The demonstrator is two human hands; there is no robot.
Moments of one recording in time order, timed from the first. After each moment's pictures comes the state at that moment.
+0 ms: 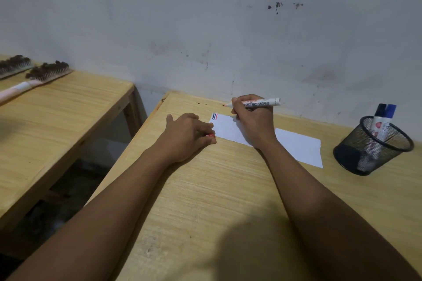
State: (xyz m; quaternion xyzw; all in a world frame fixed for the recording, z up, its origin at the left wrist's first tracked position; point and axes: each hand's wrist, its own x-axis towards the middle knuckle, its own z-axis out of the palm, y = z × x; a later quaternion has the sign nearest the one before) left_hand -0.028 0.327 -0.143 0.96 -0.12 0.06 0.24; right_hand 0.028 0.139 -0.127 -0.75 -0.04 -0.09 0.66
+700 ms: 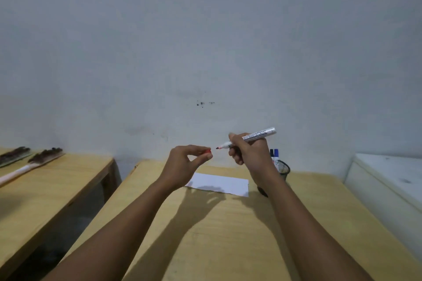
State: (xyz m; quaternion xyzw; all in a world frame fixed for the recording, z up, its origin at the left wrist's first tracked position) left_hand -0.114 0.214 -0.019 0.83 -0.15 0.20 0.50; right_hand -0.114 0.021 0.015 -0.69 -0.10 -0.11 0.71
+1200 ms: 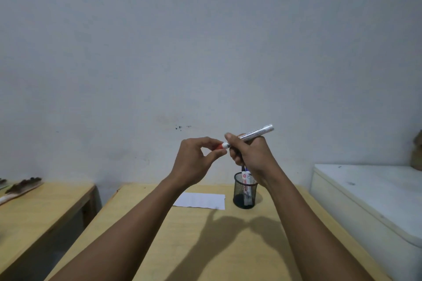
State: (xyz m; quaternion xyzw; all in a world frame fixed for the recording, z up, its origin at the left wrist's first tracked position) left_hand -0.180 0.133 0.065 0.78 -0.28 0.34 0.45; right_hand -0.193 -0.034 0.082 -0.69 -0.15 -0.16 0.69
